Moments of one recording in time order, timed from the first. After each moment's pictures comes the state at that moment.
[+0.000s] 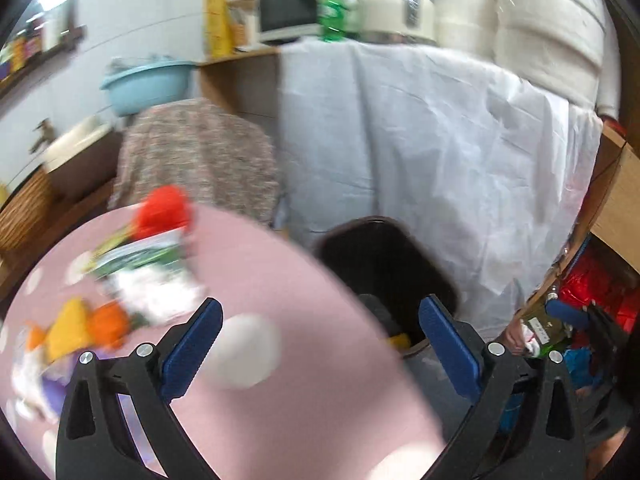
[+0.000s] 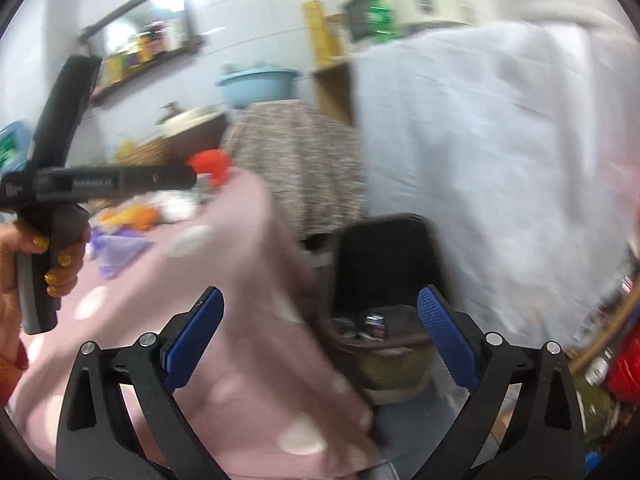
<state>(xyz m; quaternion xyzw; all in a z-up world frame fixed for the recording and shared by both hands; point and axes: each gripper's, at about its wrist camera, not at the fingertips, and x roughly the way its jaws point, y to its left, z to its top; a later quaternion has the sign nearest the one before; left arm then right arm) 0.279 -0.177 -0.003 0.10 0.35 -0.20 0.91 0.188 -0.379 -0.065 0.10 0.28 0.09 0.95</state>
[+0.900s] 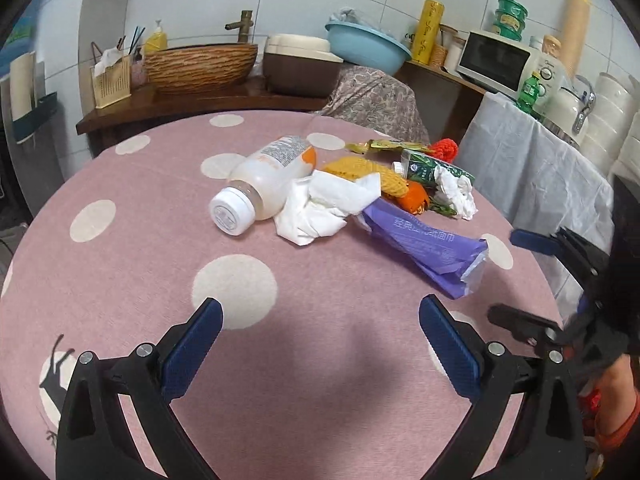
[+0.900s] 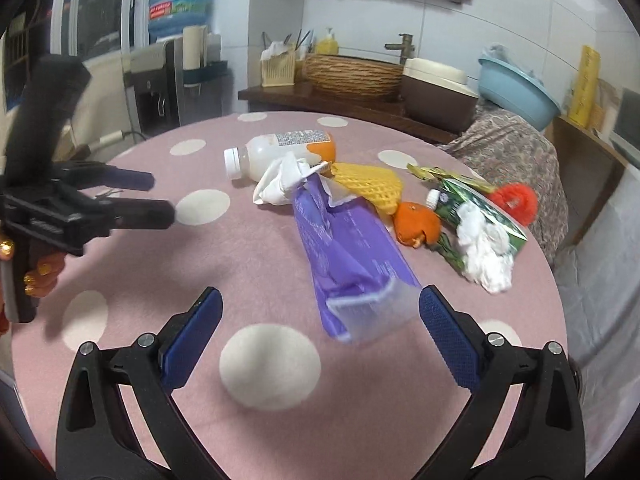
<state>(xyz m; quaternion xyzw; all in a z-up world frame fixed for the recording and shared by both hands) 0.186 0.133 -0.033 -0.08 0.36 -0.04 0.93 0.258 -0.050 -0.023 -0.17 0.31 0.35 0.87</state>
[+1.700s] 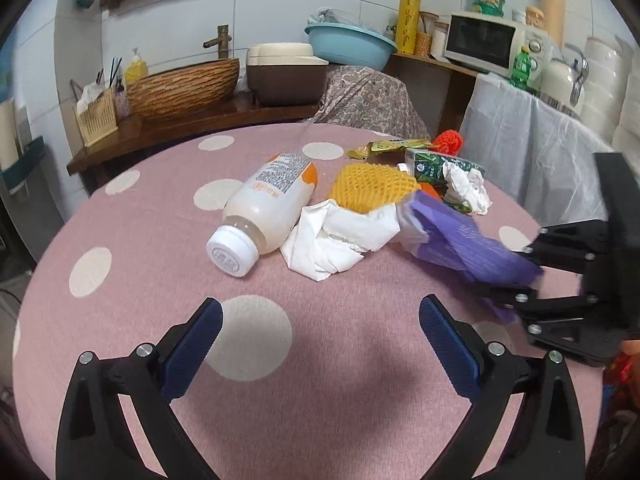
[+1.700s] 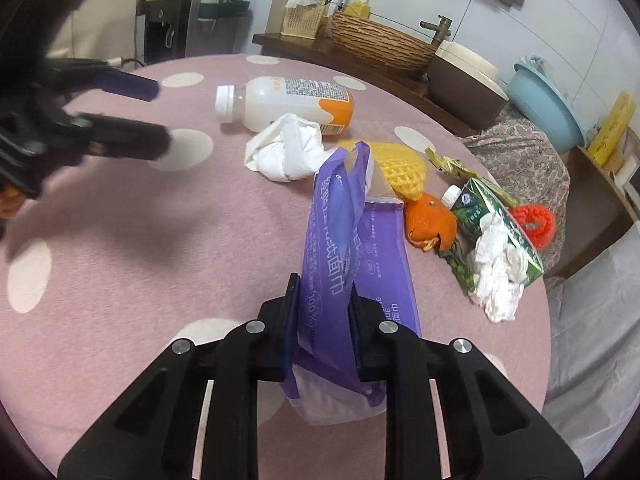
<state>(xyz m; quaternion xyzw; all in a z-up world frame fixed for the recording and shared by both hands) 0.218 0.128 -0.035 0.00 0.36 -0.04 0.93 0.278 -0.024 -0.048 -0.27 0.33 0.35 0.83</state>
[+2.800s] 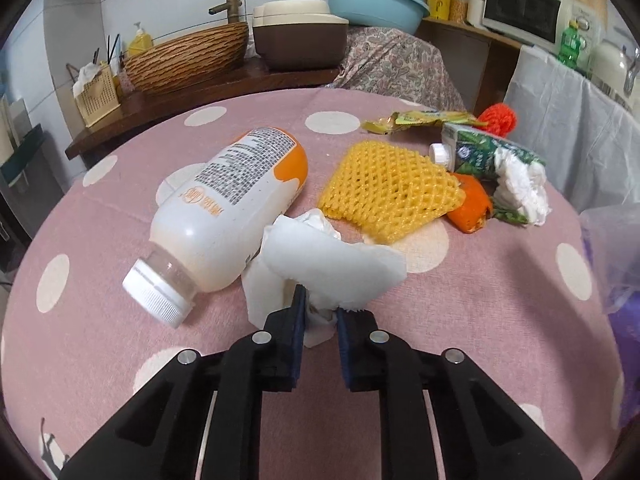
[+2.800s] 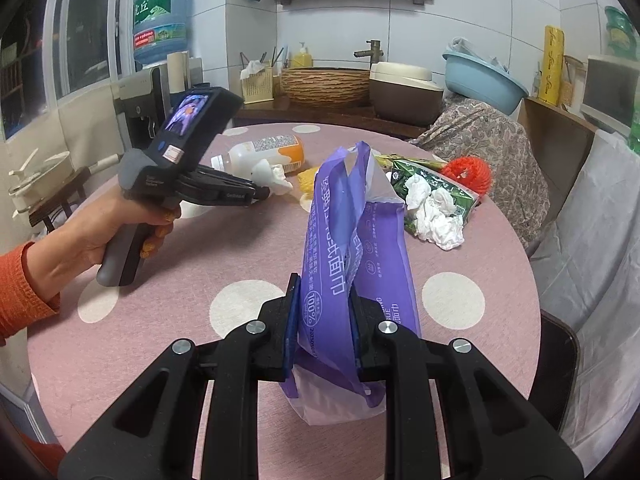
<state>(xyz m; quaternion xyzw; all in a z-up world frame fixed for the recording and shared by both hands) 0.296 0.104 -0.065 -0.01 0.41 0.02 0.91 0.225 -0.125 -0.015 -0.10 0.30 0.33 0.89</state>
